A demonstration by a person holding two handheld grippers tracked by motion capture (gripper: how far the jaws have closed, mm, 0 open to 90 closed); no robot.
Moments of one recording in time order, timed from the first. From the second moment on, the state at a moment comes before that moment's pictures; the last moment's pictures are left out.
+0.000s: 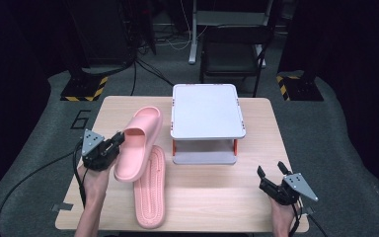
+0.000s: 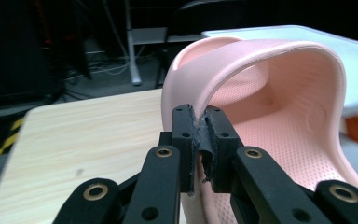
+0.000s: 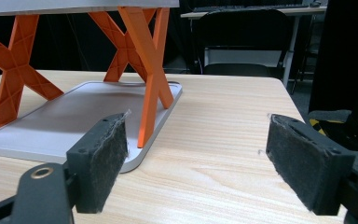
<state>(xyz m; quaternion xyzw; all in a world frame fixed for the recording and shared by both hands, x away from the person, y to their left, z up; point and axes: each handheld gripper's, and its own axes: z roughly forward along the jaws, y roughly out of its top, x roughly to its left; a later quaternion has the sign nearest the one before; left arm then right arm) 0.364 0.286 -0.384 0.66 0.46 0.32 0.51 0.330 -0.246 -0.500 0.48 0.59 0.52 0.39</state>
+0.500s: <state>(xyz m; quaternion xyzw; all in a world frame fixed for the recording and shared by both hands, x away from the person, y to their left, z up) 0.289 0.205 -0.396 0.69 0.41 0.24 0.55 0.331 -0.245 -0.499 0.48 0.59 0.53 0.39</state>
